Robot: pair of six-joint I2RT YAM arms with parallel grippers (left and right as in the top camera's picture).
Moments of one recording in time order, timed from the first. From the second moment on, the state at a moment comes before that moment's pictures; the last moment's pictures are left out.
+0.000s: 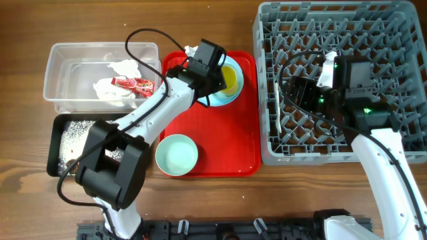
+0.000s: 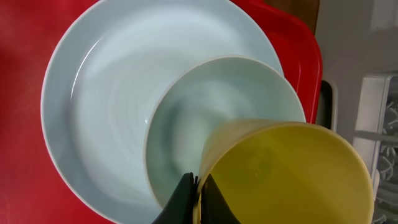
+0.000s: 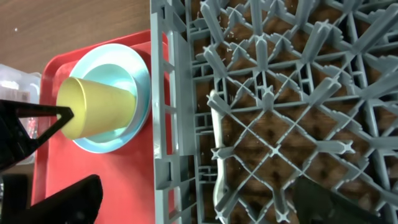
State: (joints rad) left arm -0.52 1.91 1.38 -0.50 -0.03 -0.74; right arm 0.07 1.27 1.05 -0.70 -0.19 0.29
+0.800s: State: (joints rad) left arm -0.27 1.37 1.47 -0.68 1.03 -0.67; right arm 0.07 1.27 1.05 0.04 -1.49 0.29
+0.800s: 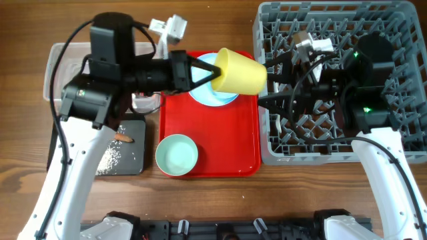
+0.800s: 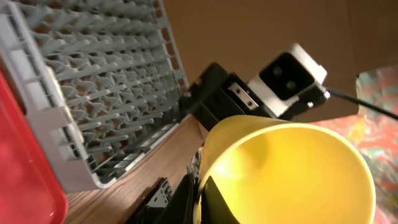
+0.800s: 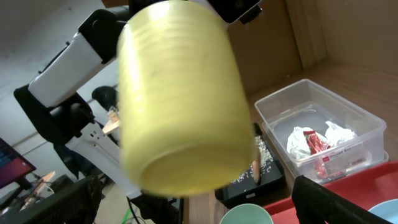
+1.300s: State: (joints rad) left arm -0.31 1.37 1.47 -0.64 1.02 -0.67; right arm 0.12 1.28 1.05 0.30 -1.45 0.56
